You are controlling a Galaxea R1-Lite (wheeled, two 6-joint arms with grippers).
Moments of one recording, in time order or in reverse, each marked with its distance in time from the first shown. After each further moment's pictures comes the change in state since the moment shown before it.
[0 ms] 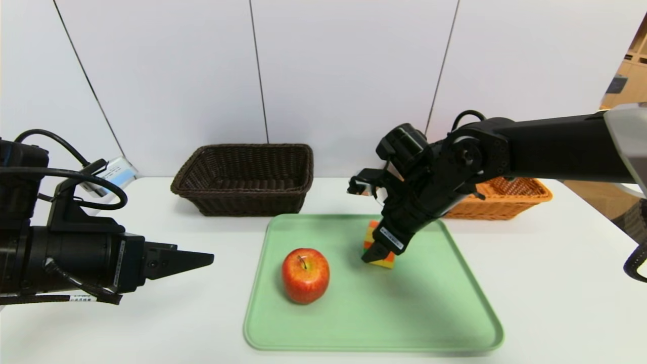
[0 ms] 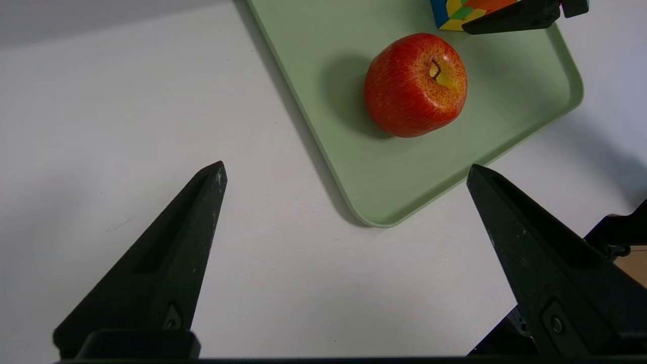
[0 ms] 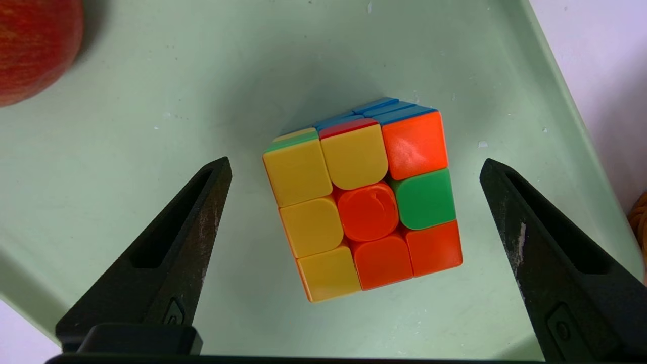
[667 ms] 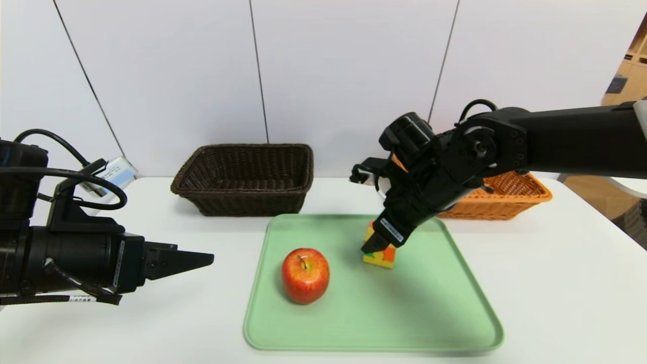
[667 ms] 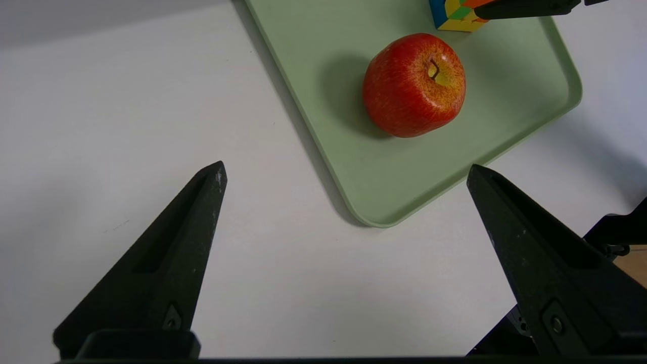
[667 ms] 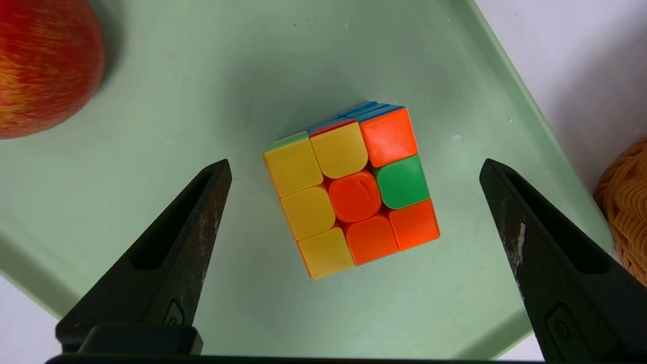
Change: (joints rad) left arm 0.000 -0.001 0.000 0.000 -0.002 0.001; right arm 0.007 -0.037 -0.008 -0.004 -0.033 0.069
